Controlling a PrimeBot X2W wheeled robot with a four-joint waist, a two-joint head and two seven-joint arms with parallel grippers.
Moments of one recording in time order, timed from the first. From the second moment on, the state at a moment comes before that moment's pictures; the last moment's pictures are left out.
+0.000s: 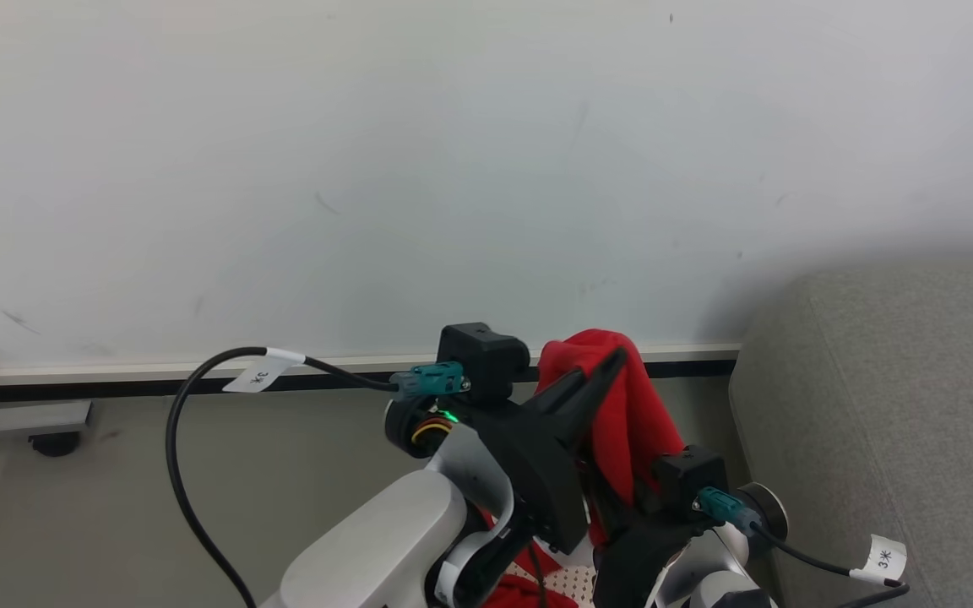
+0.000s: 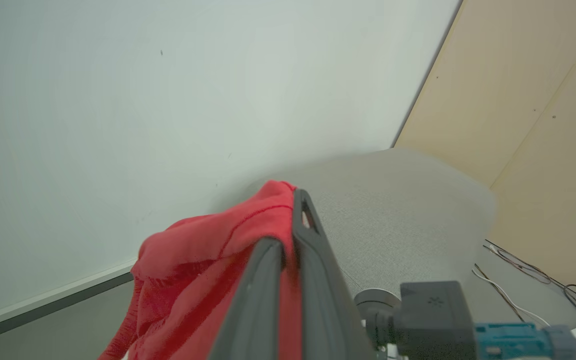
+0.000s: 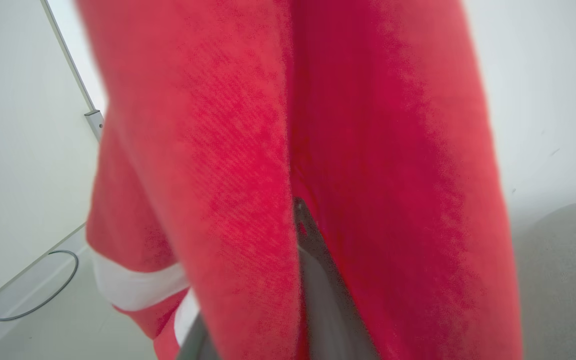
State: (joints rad) left arm -0.74 0.06 -0.90 0.16 -0.84 0.13 0.07; right arm -0.32 -0.05 0.49 0.46 0.16 0.13 -0.13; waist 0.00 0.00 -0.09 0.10
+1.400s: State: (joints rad) left arm -0.21 0.37 -0.62 0.02 -0.61 0.11 -0.26; right arm -0.40 -0.05 0.37 0.35 0.03 0.13 -0.11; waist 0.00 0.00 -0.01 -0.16
